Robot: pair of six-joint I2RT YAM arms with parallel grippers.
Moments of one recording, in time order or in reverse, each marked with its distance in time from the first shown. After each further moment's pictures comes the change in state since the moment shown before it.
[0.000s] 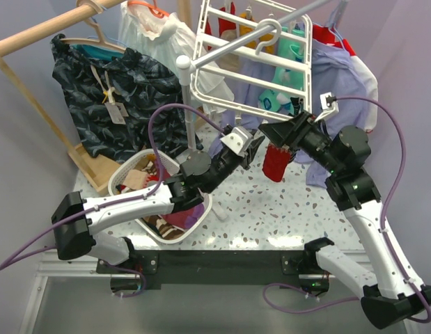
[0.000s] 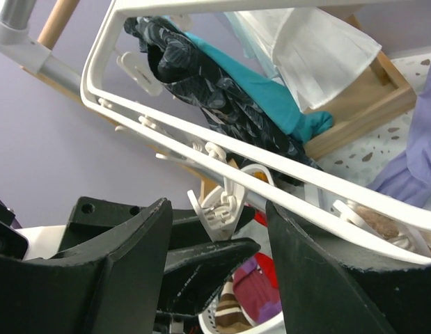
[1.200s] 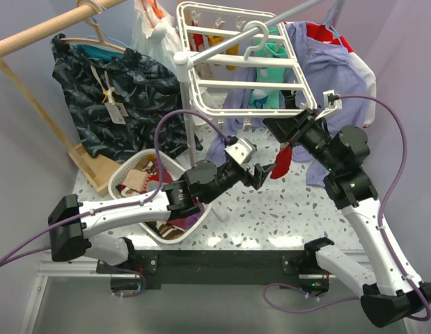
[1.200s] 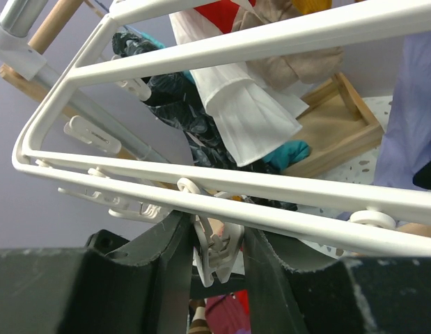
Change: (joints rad) left arm -0.051 -0.012 -0.010 -0.113 0.031 -0.101; right arm -0.003 0.008 -0.023 0.093 0.048 -0.069
